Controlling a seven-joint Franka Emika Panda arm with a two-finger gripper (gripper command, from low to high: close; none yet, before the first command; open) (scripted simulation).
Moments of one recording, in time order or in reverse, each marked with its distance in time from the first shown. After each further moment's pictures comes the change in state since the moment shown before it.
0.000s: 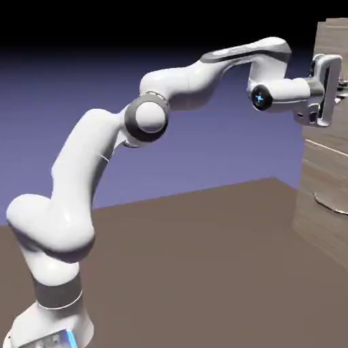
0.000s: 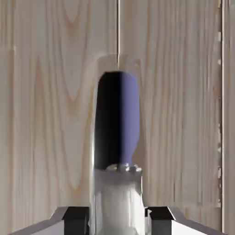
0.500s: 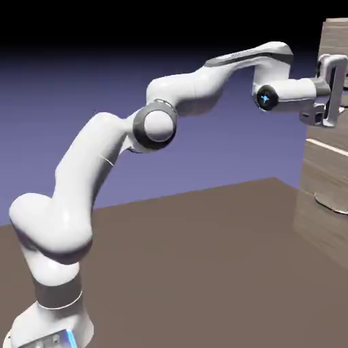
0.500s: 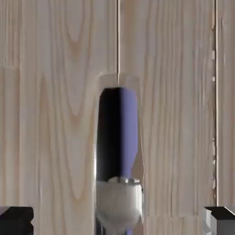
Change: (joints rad) arm -0.139 -0.145 0.128 0.204 -0.401 0.042 0.398
